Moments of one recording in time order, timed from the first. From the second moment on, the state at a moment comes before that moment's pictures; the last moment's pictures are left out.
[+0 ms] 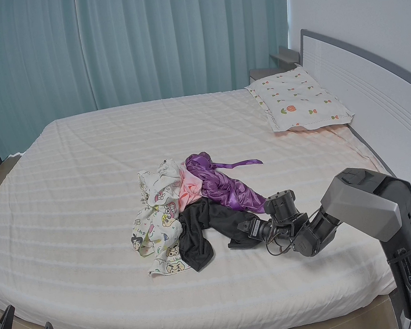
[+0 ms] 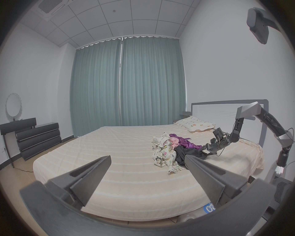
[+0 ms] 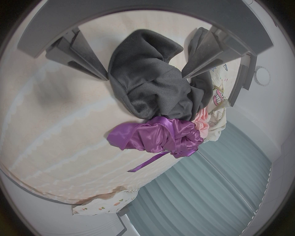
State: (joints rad) left arm -0.01 0.02 -0.02 0.00 -0.02 0.02; right arm 0.48 2.57 -1.26 -0.68 -0.07 0.70
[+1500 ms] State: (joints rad) left arm -0.14 0.65 -0.14 -0.23 -0.14 -0.05; right arm 0.48 2.18 -0.46 -1.33 -0.07 0.92
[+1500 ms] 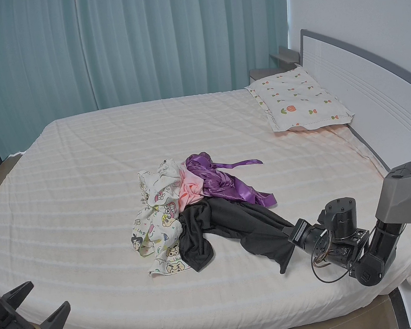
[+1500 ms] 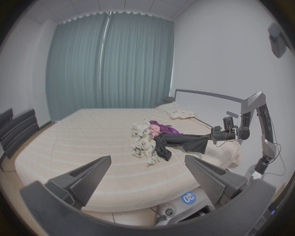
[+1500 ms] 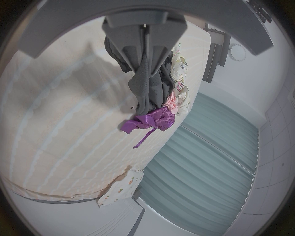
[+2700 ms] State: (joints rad) left arm -0.61 2.35 -0.99 -0.62 0.16 -0.68; right arm 0.40 2.19 -0.25 -1.55 -0.07 1.02
